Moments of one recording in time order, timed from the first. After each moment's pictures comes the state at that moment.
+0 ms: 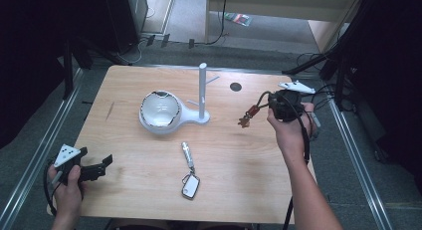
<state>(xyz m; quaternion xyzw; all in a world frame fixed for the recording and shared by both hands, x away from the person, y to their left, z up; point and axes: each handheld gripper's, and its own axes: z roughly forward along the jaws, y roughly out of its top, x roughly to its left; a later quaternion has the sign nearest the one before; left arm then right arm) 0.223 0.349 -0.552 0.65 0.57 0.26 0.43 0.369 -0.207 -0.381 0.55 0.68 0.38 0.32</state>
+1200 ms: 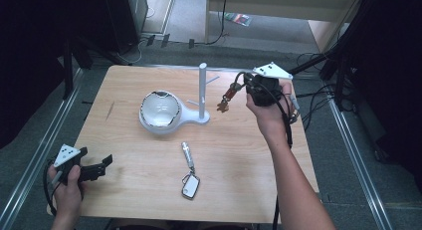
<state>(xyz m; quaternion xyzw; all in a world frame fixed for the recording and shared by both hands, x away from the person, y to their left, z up) 0.223 0.349 -0.552 0.65 0.57 0.26 0.43 0.387 -0.149 -0.354 0.42 0.71 0.45 0.34</state>
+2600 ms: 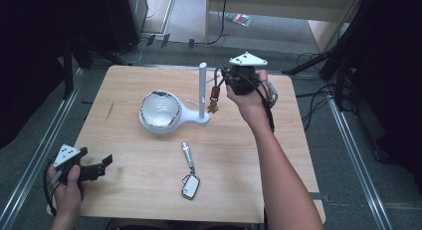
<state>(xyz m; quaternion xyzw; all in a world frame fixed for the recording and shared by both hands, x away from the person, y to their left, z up) 0.223 0.350 -0.552 0.65 0.57 0.26 0.43 0.423 -0.104 -0.358 0.38 0.75 0.46 0.29</state>
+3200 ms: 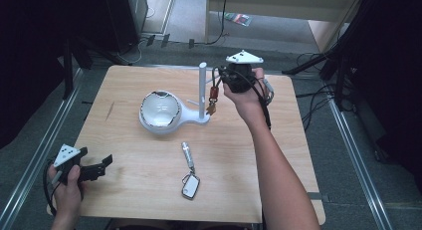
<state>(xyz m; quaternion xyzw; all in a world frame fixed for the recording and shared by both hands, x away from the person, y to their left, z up) 0.223 0.350 -0.552 0.65 0.57 0.26 0.43 0.431 -0.096 -0.361 0.38 0.75 0.47 0.29</state>
